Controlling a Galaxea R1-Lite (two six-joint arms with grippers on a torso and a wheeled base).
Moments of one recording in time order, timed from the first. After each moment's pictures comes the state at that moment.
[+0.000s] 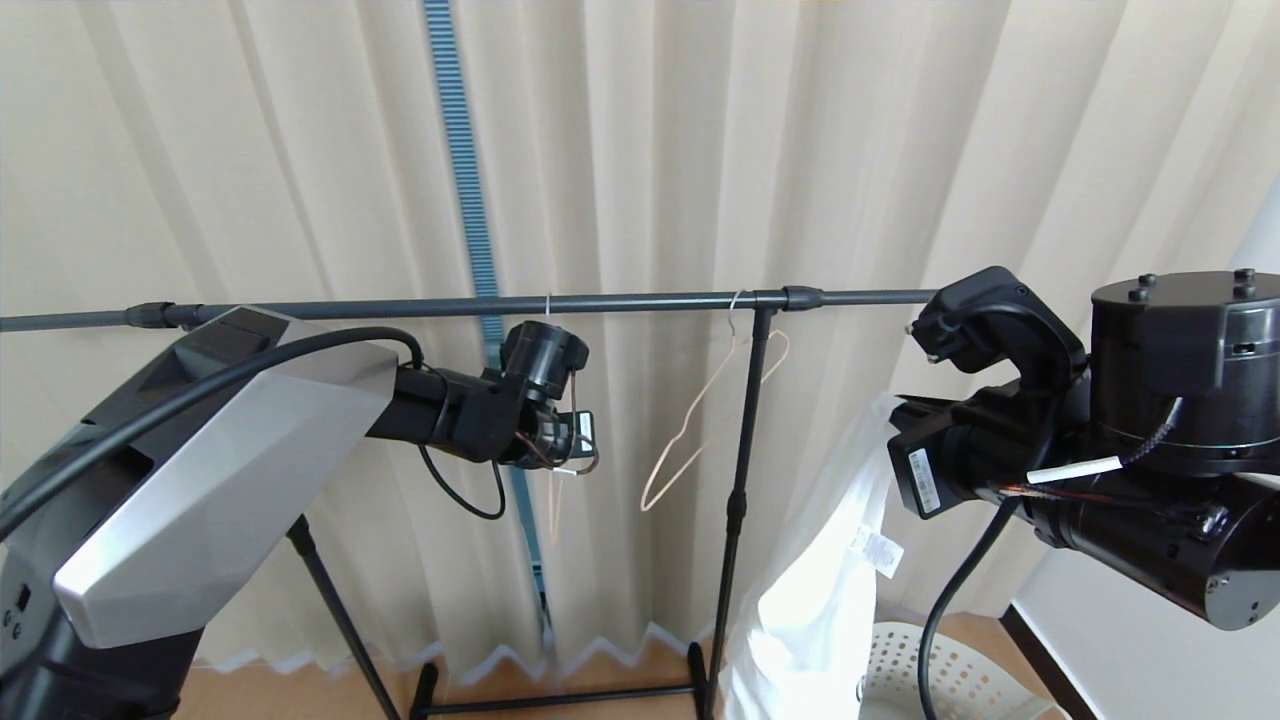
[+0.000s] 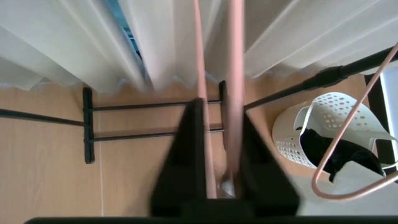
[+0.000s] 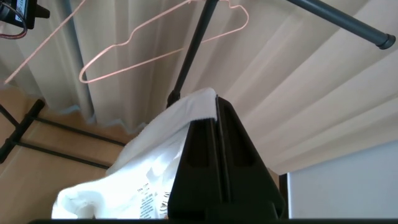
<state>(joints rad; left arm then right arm) -0.44 2.35 -1.62 0.05 0.24 -0.37 0.68 1.52 -0.81 -0.31 -0.50 -0.09</state>
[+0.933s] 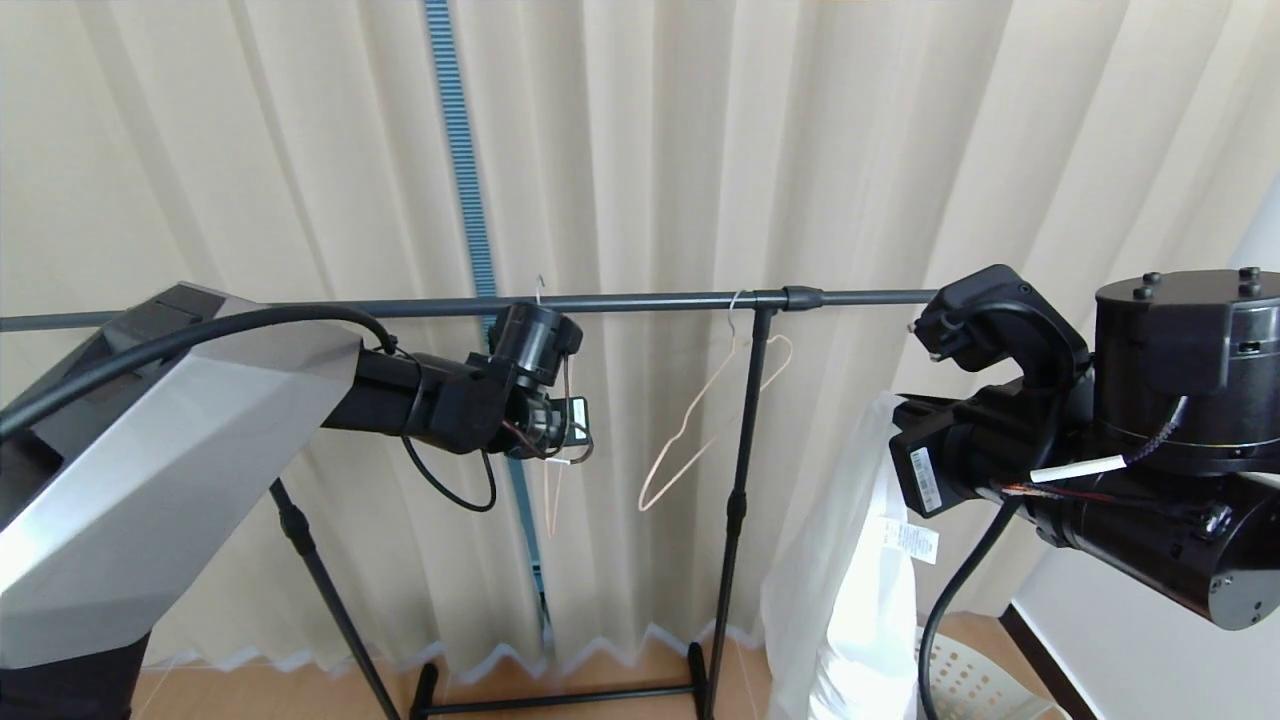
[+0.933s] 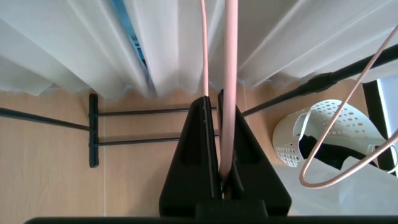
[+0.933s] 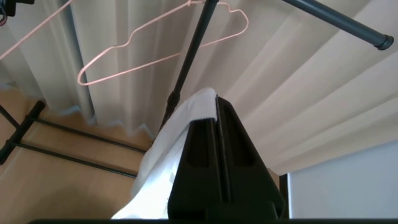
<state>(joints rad) -0.45 2.26 -1.57 0.05 0.27 -0.37 0.68 1.51 -0.81 -0.31 -0.50 -0.09</state>
